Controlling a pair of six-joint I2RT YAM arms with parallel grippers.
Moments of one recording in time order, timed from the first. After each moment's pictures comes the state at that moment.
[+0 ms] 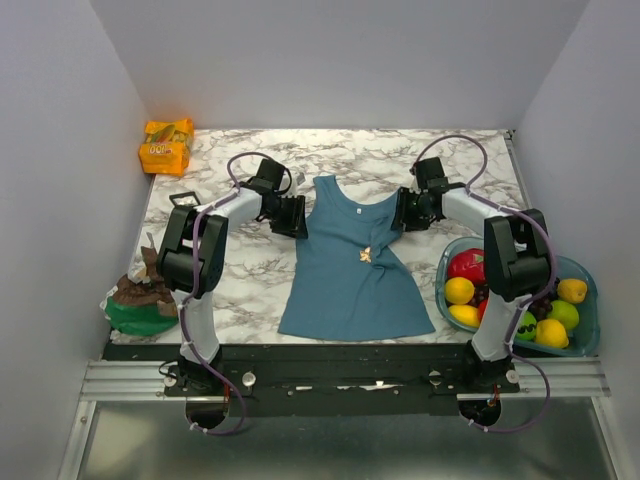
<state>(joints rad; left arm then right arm) -0.32 1.96 1.32 -0.45 0.40 -0.19 0.24 1.88 1.24 -0.41 -0.14 0.32</state>
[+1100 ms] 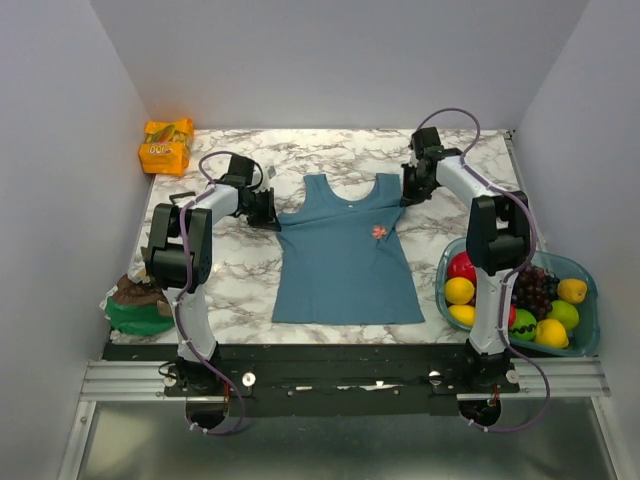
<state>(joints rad) -0.15 1.98 1.32 -0.44 0.45 -0.19 0.19 2.15 1.71 -0.68 -0.08 0.26</state>
